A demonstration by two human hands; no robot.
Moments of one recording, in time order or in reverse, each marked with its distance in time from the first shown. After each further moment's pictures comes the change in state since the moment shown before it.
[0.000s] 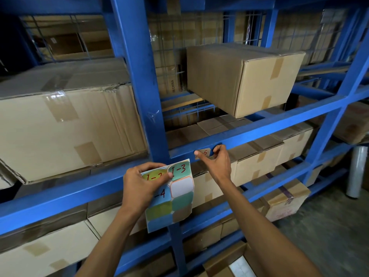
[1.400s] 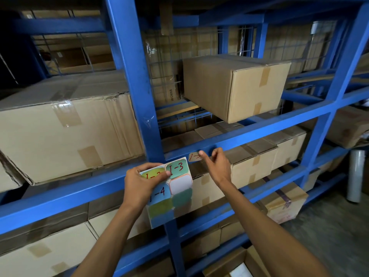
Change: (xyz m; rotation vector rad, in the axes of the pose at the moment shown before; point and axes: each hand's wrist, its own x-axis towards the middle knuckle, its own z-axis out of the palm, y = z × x) left_hand -0.013 0.015 0.009 -0.131 -0.010 -0.086; right_hand -0.006 0.000 -0.030 -0.050 -0.035 -0.084
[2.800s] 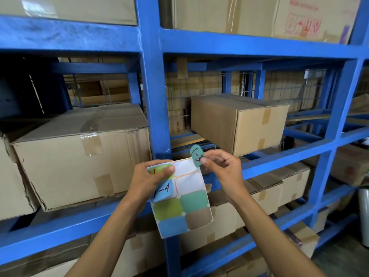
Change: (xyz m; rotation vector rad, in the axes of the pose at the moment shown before) left_hand 0.041 0.072 -0.025 -0.184 -0.106 0.131; right_hand -0.027 -0.152 -0.062 0.823 -0.239 -0.346
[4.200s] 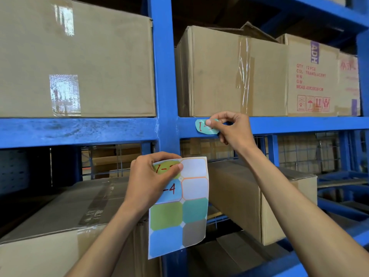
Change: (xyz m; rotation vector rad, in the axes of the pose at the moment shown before) left_hand 0.114 0.167 -0.009 0.408 0.200 0.677; right_hand 0.267 -0.134 0.053 -0.386 0.050 -0.320
